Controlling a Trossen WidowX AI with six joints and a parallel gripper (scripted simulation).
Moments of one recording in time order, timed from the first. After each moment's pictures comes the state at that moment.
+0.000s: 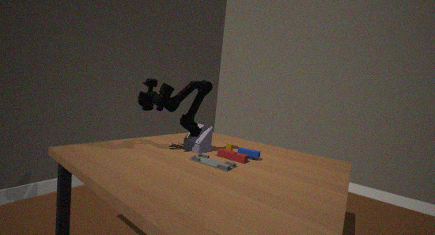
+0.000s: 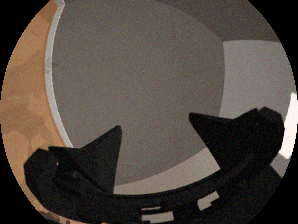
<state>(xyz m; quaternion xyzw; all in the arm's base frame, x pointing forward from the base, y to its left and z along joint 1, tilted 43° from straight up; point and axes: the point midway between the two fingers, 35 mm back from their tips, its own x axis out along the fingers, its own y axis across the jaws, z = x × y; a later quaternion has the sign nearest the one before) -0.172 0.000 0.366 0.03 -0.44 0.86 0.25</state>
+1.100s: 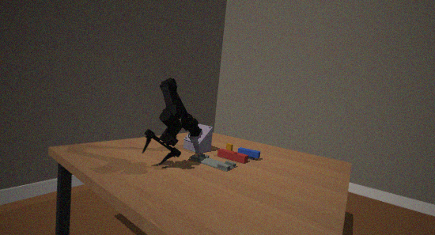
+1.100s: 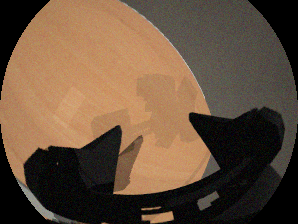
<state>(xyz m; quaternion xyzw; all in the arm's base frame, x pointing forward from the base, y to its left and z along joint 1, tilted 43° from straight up) 0.066 -0.341 0.242 0.20 -0.45 0.70 -0.52</state>
